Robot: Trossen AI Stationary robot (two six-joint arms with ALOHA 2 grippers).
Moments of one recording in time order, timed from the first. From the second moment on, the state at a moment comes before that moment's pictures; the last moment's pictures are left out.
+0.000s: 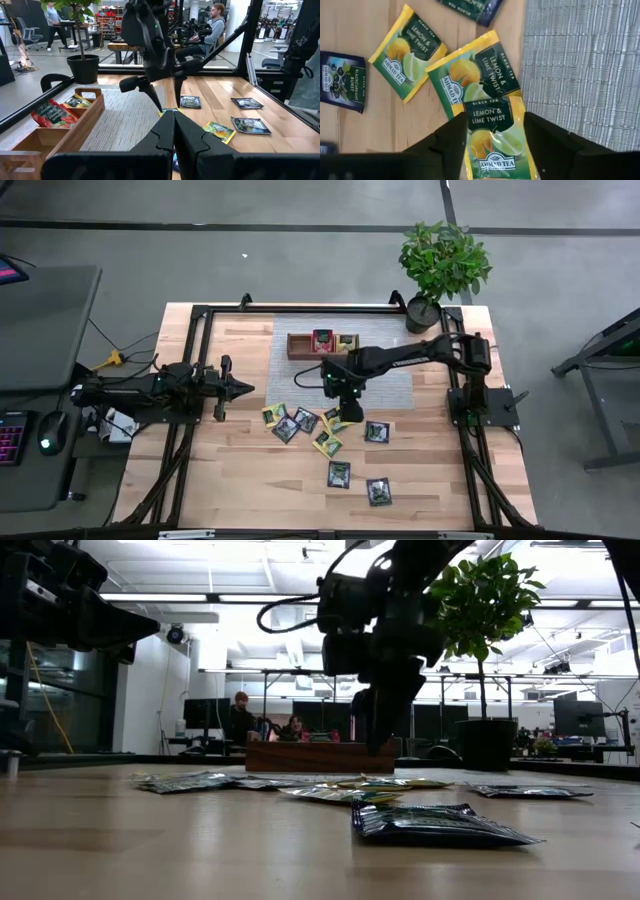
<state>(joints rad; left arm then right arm) -0.01 0.03 0.02 0.00 -0.01 0.00 -0.12 1.95 1.35 -0.70 -0.34 -0.09</state>
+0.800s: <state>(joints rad) -0.01 0.03 0.02 0.00 -0.01 0.00 -0.16 2.09 1.50 -0.84 -0.40 -0.16</state>
